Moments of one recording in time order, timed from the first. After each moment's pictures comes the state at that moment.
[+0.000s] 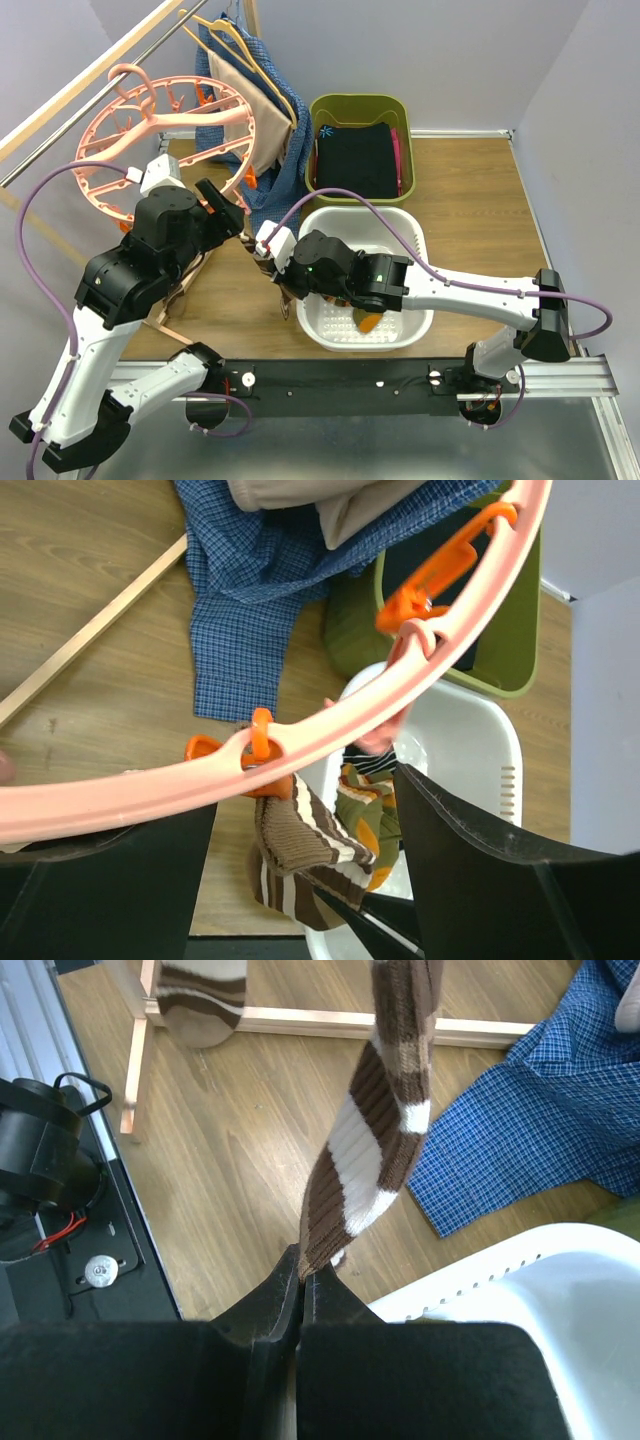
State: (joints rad) left arm -0.58 0.90 1.50 -1.10 -0.39 -0.80; right arm 1.31 1.55 1.40 -0.32 0.19 -0.04
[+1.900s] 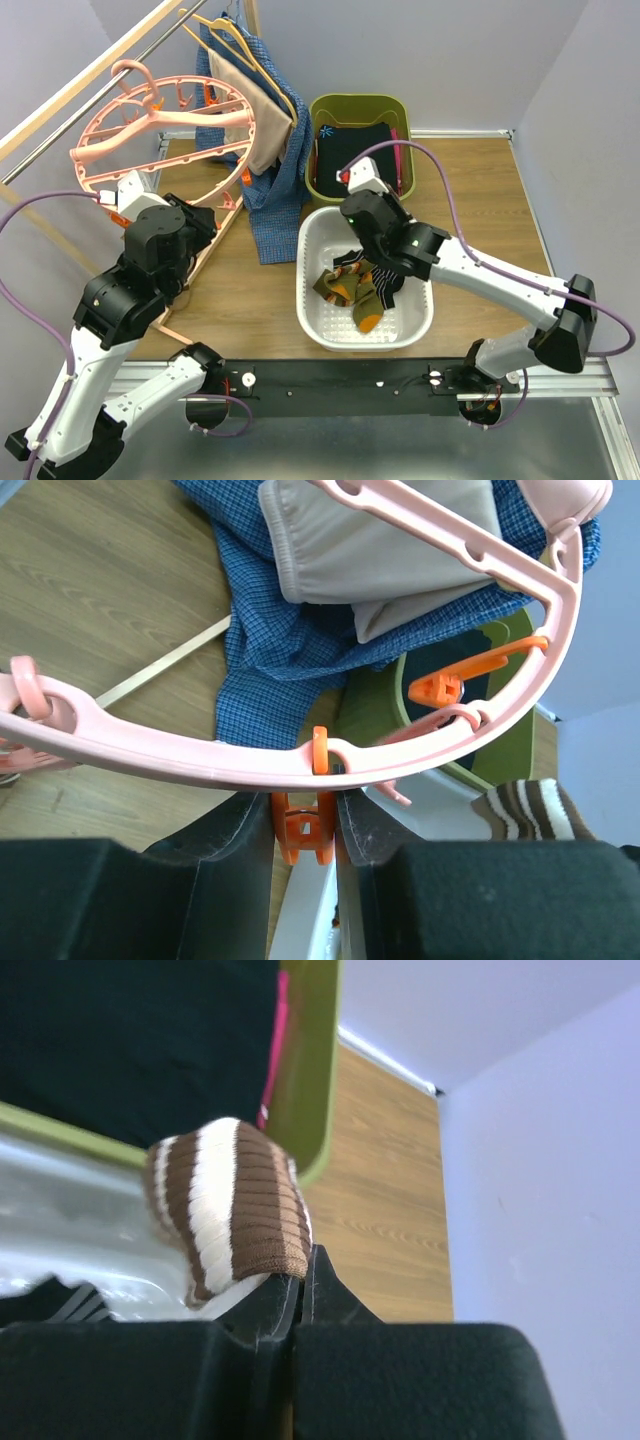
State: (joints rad) left arm -0.58 0.78 1.33 -0.95 -0.62 -0.86; right arm 1.02 1.46 1.35 -0.46 1.09 -0.14
